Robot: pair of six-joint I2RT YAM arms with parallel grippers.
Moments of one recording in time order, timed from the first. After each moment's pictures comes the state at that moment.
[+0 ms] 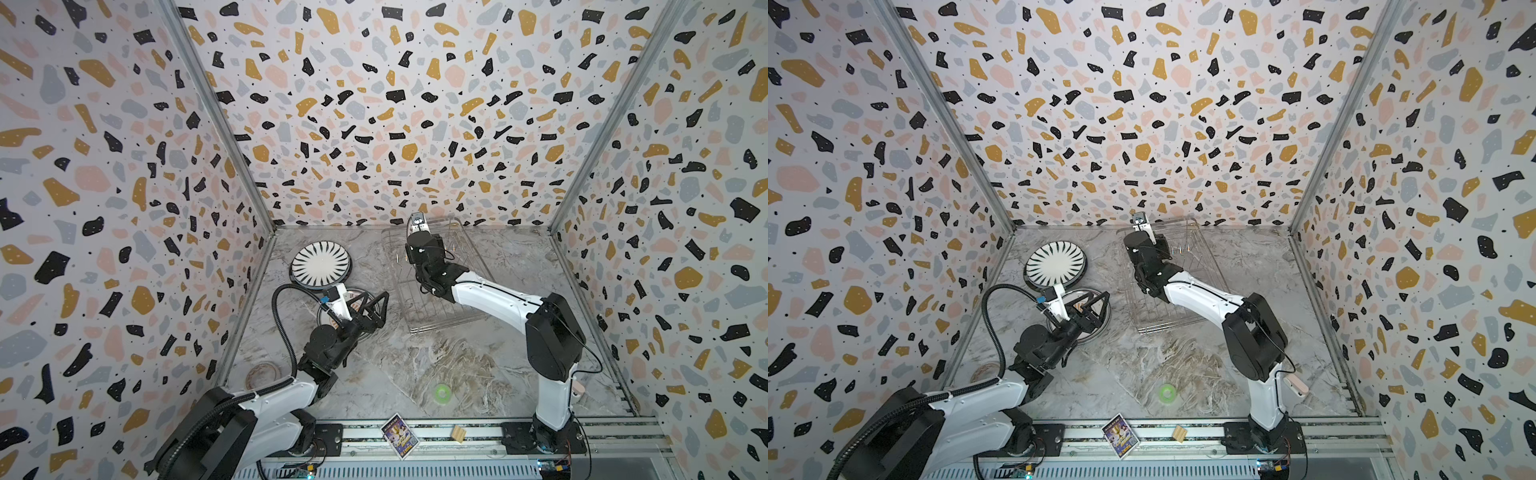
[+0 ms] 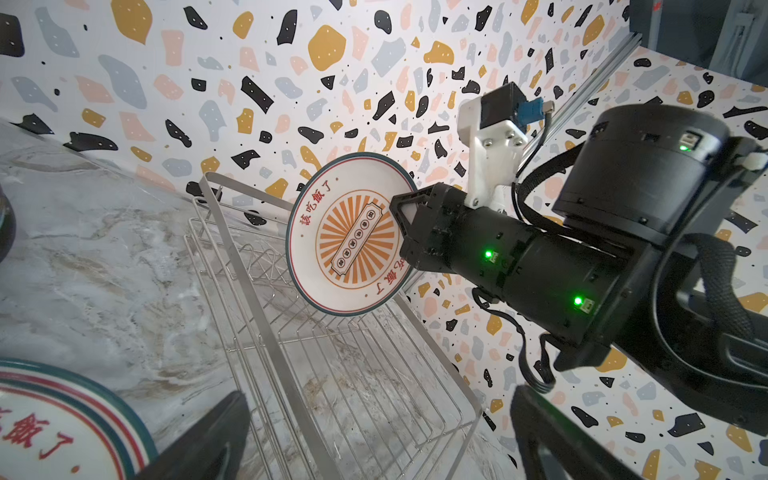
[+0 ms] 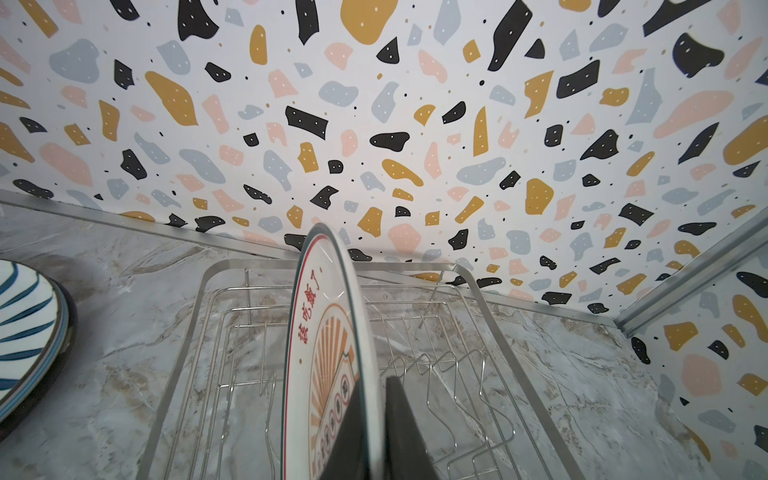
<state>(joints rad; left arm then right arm) -0.55 1.11 0.20 1.03 0.02 -0.71 0.79 1.90 1.52 0.07 0.75 -0.01</state>
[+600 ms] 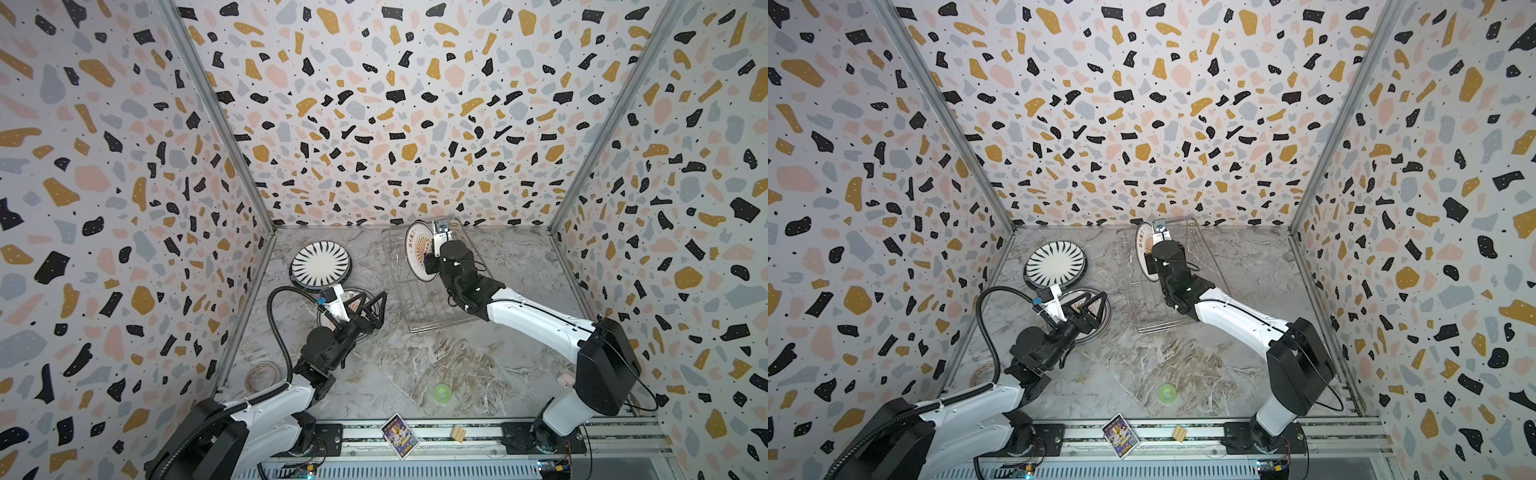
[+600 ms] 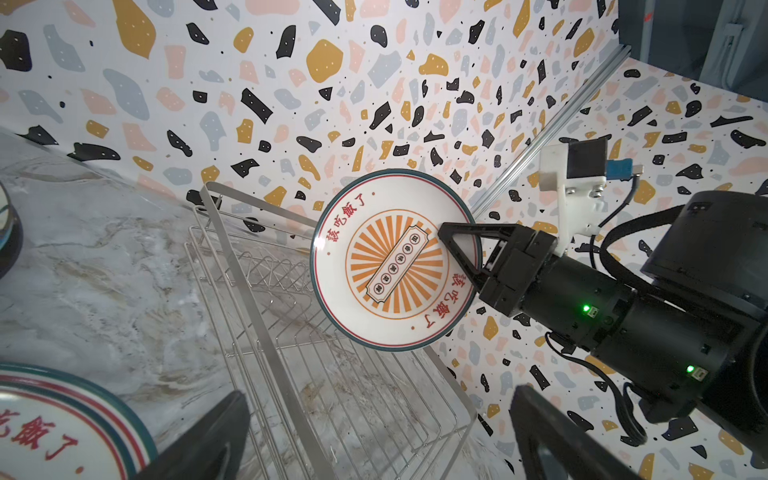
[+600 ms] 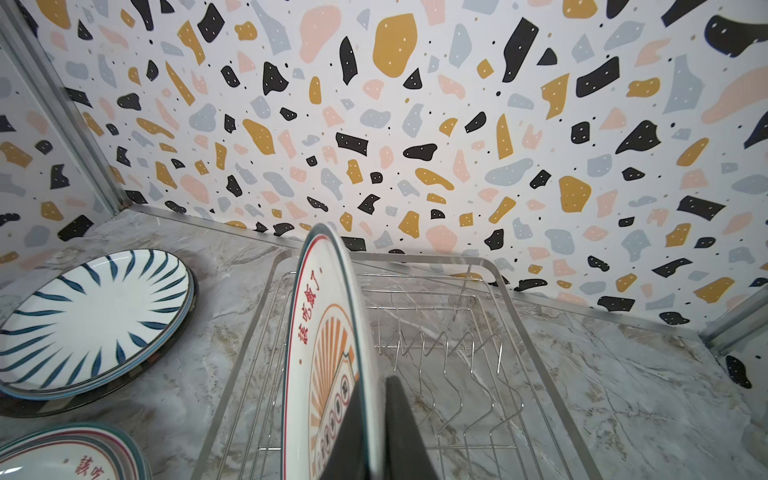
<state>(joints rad) -0.55 1.05 0.19 0.98 0.01 -0.71 0.74 1.58 1.21 0.14 0.48 0.07</state>
